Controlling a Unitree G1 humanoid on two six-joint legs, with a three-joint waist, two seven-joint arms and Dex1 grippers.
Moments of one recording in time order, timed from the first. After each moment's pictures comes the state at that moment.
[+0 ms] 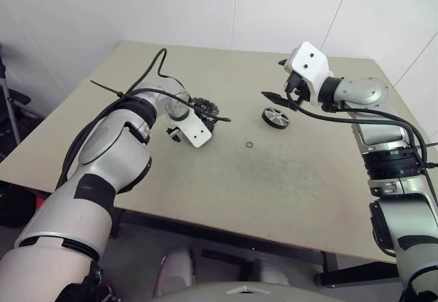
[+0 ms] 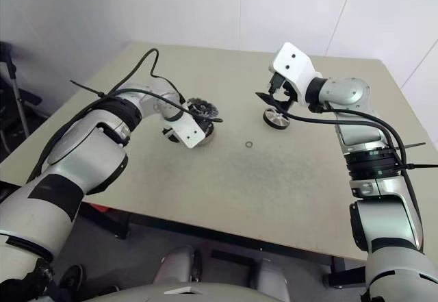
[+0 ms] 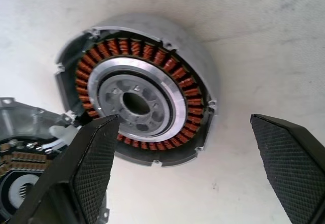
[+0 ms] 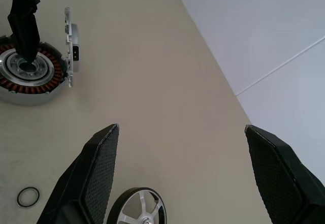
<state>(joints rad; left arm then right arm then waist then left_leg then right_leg) -1.37 0.30 -0.78 1.33 0.83 -0.71 -0.99 -0.79 -0.66 0.09 0.22 0.00 0.18 0.88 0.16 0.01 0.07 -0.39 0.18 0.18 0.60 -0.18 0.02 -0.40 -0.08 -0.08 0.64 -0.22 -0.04</state>
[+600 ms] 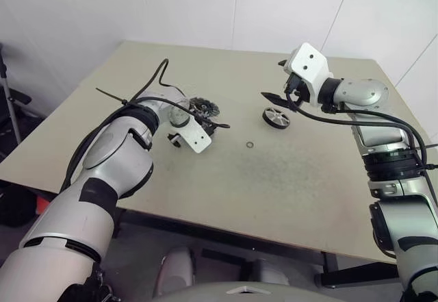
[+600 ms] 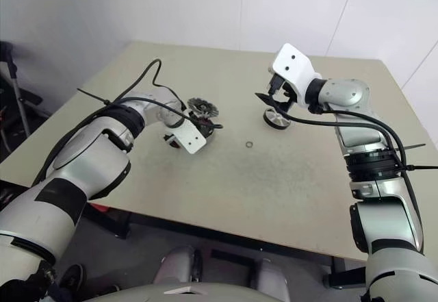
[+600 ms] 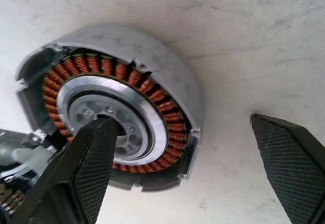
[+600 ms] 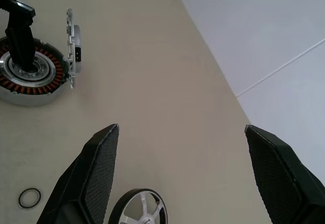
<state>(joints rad) -1.34 0.28 -0.79 1.33 0.84 -0.66 -0.95 -0.78 -0.66 0.09 0.20 0.00 0.19 0.87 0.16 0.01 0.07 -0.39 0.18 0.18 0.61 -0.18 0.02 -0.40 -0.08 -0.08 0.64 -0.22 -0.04</state>
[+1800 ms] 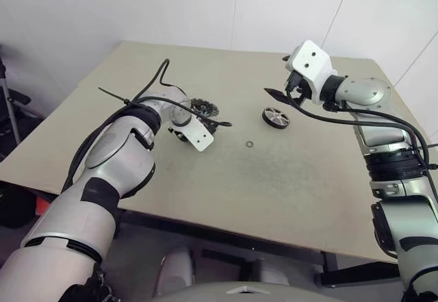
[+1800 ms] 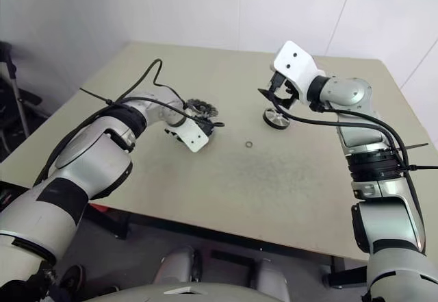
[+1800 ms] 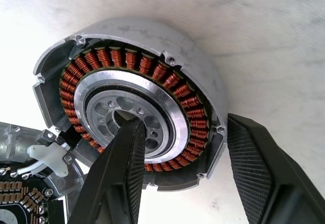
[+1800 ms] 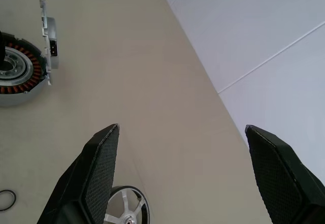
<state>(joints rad) -1.36 0.25 -0.79 1.34 0.85 -0.63 -0.87 -0.78 -0.67 0.09 0.20 -0.03 0.17 0.80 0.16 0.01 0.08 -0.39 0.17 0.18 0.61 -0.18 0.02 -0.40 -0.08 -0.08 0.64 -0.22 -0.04</state>
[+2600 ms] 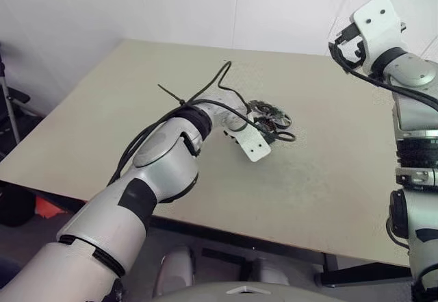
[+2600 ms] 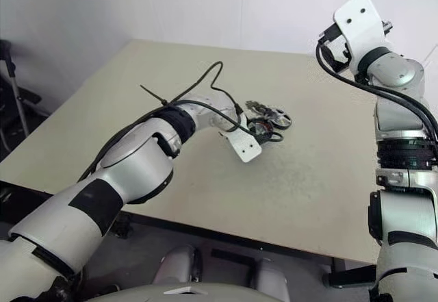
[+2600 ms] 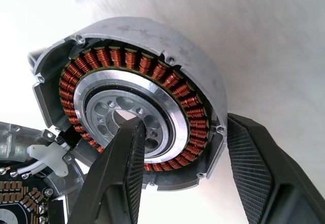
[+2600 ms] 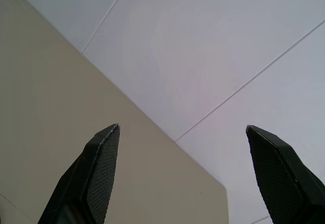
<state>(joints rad) -1.46 -0.05 -0.79 1.36 0.85 -0.65 -0.72 -0.81 -0.78 -0.08 0.25 -0.12 0.32 0.48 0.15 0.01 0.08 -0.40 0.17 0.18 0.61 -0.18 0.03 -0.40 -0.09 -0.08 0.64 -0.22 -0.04</state>
